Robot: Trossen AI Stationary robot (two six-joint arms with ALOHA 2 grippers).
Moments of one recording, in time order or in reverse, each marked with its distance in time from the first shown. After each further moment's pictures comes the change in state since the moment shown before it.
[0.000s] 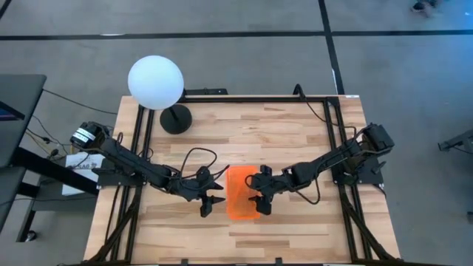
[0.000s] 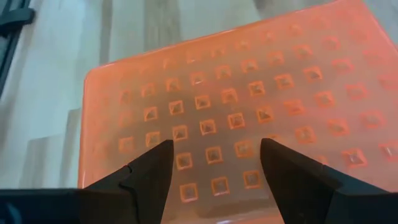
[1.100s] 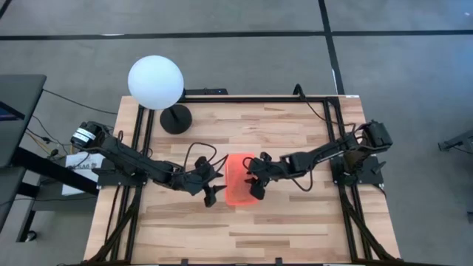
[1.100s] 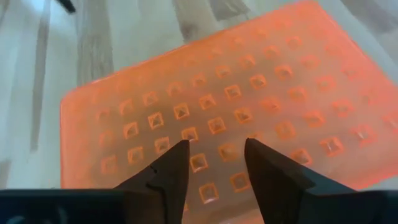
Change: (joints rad) left arm 0.069 0.000 0.000 -0.049 -0.129 0.095; right arm -0.124 -0.032 -0.008 0.046 0.023 -0.005
